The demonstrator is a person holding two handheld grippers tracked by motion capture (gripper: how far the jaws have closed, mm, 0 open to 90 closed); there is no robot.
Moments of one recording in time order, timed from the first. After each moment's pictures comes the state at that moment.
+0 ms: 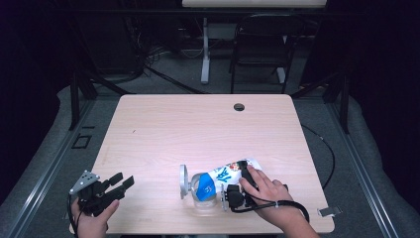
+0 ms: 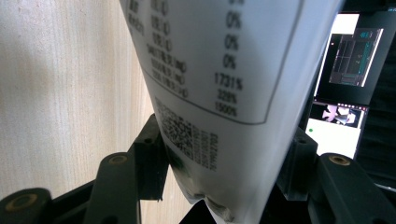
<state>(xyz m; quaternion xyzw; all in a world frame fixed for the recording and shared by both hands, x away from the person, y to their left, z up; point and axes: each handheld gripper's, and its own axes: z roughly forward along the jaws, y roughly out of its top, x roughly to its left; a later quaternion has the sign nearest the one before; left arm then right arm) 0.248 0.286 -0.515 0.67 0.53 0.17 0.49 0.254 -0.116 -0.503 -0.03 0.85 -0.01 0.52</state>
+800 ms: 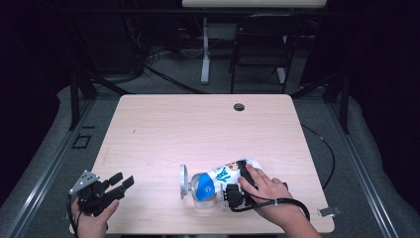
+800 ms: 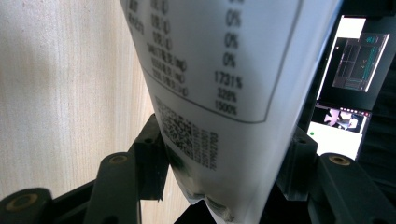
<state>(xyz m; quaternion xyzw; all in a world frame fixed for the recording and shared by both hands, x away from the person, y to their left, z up) 0.248 0.286 -0.515 0.67 0.53 0.17 0.49 0.256 -0.113 -0.498 -0.05 0.86 -0.02 0.51</state>
